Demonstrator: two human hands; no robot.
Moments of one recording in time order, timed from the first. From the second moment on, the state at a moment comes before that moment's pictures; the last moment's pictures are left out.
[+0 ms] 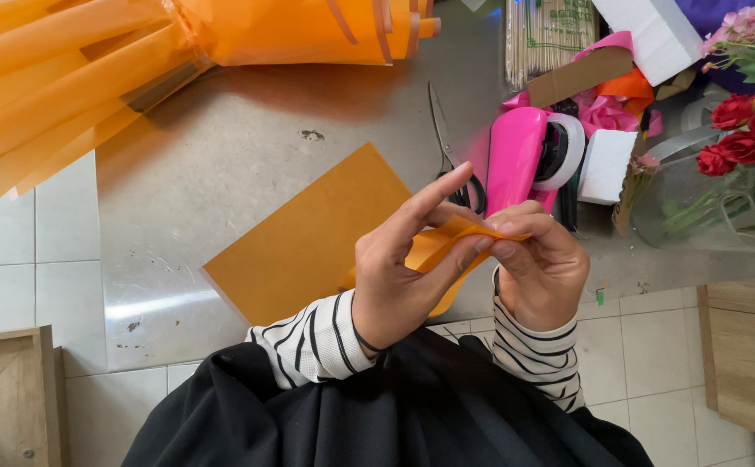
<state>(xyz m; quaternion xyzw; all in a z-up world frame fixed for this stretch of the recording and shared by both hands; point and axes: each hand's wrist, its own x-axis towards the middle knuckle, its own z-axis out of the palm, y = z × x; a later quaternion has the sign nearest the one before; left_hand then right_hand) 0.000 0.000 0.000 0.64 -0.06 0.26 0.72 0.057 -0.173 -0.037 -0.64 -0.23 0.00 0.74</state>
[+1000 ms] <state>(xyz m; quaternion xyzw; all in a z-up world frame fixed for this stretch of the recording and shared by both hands) 0.002 0.025 0.018 0.73 -0.11 0.32 0.60 0.077 -0.179 0.054 -0.82 -0.36 -0.32 0.31</state>
